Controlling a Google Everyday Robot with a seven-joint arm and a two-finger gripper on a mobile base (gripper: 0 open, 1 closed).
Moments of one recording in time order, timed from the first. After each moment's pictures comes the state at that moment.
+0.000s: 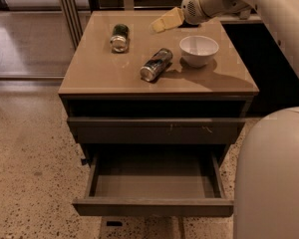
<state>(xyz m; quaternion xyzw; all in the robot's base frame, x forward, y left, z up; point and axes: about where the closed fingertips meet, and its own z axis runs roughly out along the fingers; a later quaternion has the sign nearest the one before) 0.794 -0.083 0.942 -0.32 0.83 0.18 0.43</state>
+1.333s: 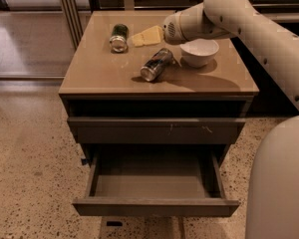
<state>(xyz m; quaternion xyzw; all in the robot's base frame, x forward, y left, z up) 0.772 -0.011 0.899 -0.29 0.81 0.29 0.41</state>
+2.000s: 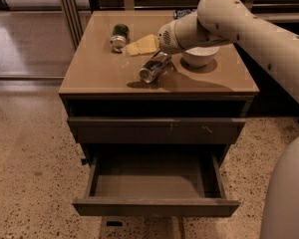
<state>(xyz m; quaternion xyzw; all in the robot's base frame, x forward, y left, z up) 0.740 -0.001 0.878 -0.27 0.84 0.29 0.38</state>
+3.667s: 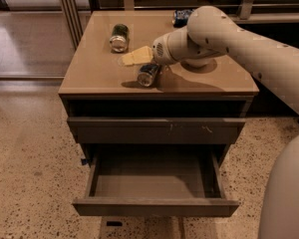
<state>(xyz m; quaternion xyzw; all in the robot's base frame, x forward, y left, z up) 0.736 0.013 0.844 -0.24 0.85 0.28 0.37</state>
